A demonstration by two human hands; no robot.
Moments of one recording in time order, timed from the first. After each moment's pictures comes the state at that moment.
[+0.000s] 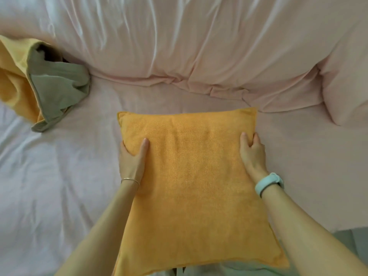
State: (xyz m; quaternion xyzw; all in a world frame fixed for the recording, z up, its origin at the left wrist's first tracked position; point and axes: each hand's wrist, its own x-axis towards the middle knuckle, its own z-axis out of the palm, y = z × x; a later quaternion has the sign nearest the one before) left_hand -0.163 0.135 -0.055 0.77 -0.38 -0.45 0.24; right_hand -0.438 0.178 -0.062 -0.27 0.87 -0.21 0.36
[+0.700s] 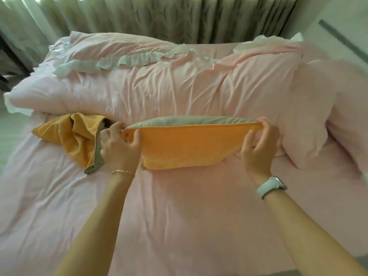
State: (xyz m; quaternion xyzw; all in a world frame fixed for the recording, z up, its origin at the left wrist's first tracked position) left_hand -0.121 0.101 0.169 0.72 -0.53 -0.14 0.41; right_hand -0.388 0.158 0.157 -0.49 0.74 -0.46 -0.07
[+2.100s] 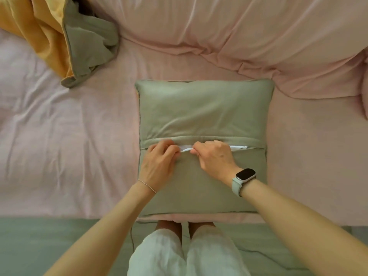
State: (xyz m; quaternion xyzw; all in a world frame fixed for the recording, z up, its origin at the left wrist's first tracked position) left_hand -0.139 0.221 -0.061 0.51 -0.82 -0.13 0.24; right_hand -0.318 0.210 -0.052 -0.81 0.55 -0.15 0.13
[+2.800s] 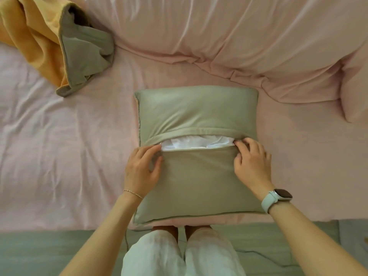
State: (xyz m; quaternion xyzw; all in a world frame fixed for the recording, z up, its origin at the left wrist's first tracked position) left_hand -0.104 0.222 -0.055 0.61 -0.72 -0.23 0.24; right_hand -0.379 0.244 -0.040 -0.63 0.77 -0.06 0.11
